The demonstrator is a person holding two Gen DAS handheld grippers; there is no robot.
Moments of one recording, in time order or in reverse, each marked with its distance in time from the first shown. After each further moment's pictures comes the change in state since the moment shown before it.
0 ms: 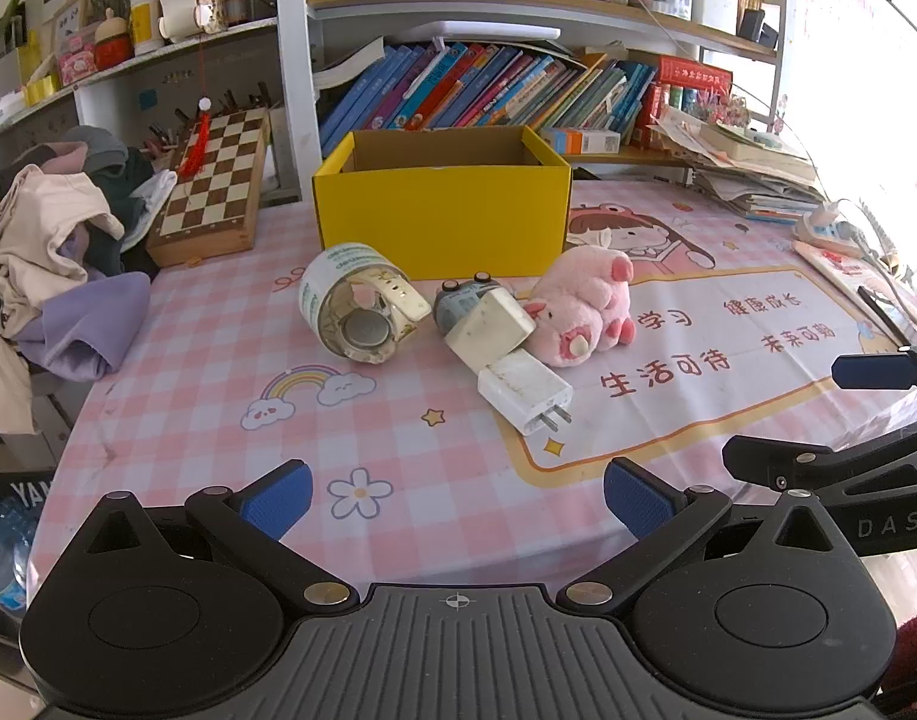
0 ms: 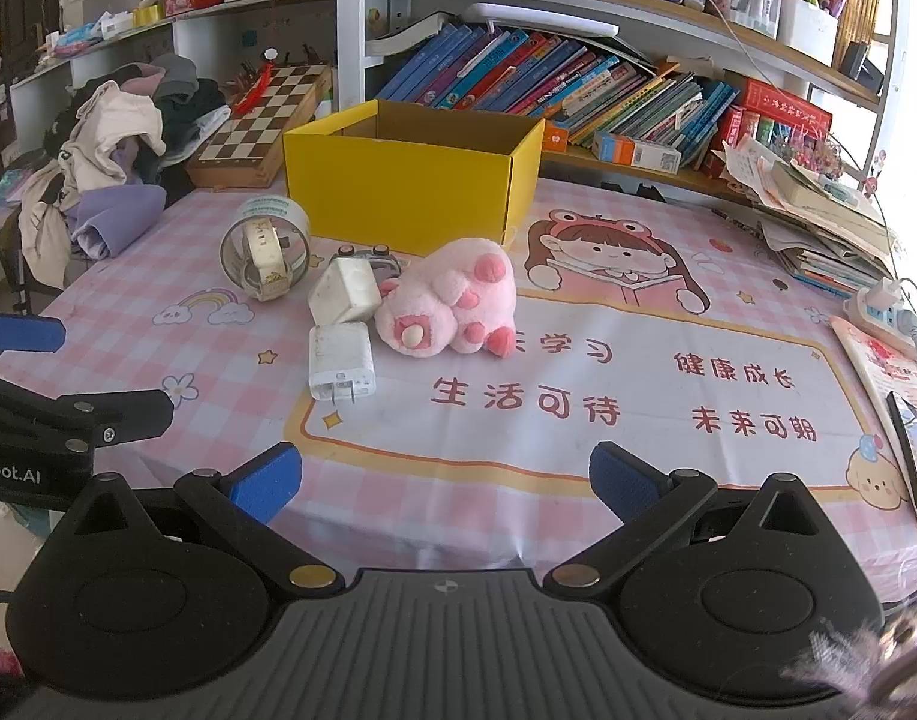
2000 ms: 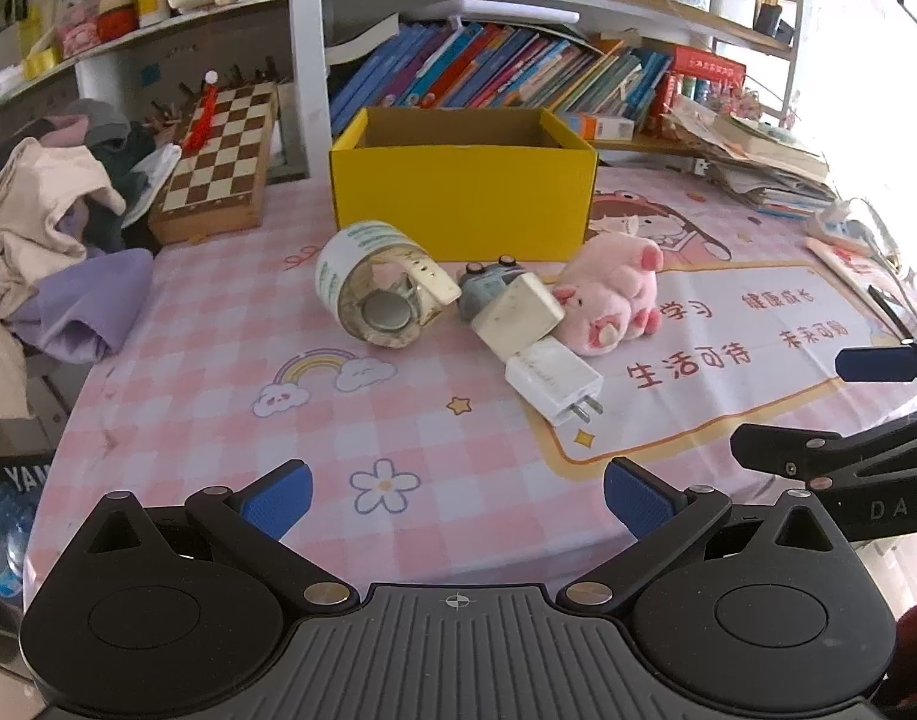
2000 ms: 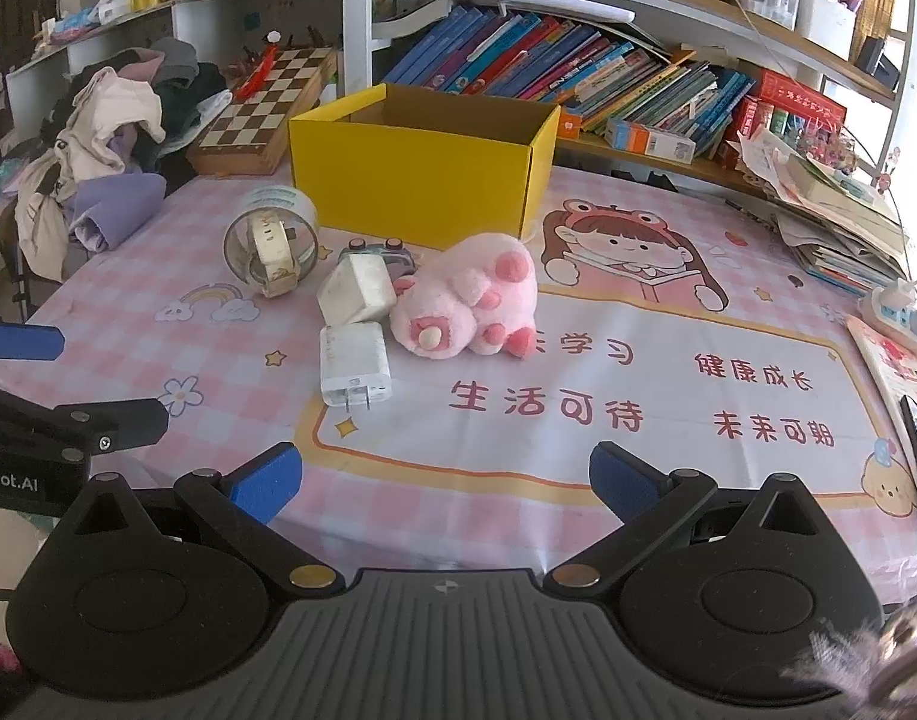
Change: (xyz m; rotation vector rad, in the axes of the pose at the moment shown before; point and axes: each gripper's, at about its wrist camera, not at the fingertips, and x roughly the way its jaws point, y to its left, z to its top) left arm 0.015 0.020 0.001 -0.028 0.038 -0.015; right arm 0.016 0.010 0.012 -0.007 0.038 0.006
